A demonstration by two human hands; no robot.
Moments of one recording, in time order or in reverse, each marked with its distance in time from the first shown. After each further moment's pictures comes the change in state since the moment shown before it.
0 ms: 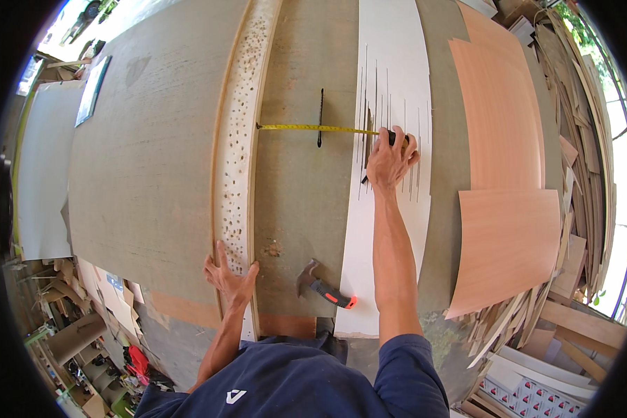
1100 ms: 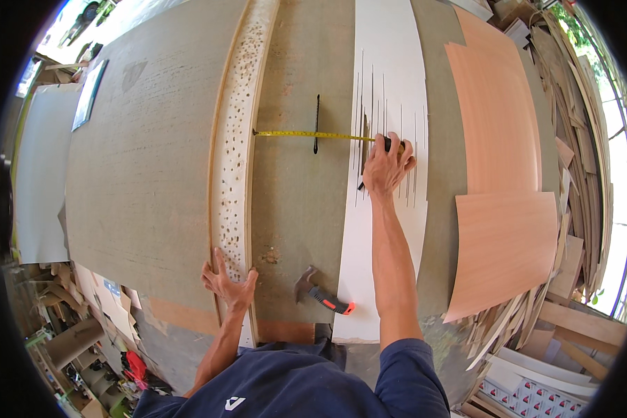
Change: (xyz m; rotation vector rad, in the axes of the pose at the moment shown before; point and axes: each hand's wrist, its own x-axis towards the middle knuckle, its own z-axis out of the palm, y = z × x) left_hand 0.000 -0.003 0.010 0.008 0.079 0.032; right_hand 0.001 -0.002 -0.003 -0.021 -0.015 -0.009
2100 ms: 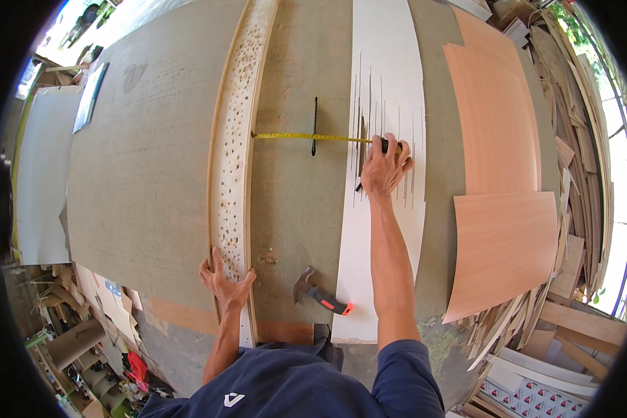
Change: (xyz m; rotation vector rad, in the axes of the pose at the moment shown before) left_hand 0.009 -0.002 -0.009 -0.098 -0.059 -0.025; right_hand -0.001 0.005 0.003 0.018 0.011 -0.031
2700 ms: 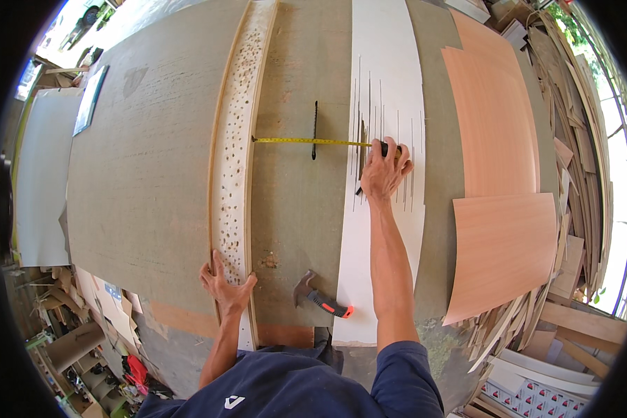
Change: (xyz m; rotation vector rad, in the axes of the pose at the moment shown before) left_hand 0.000 -0.001 0.001 0.051 -0.004 0.034; right_hand 0.000 0.001 0.001 -0.007 -0.008 -0.005
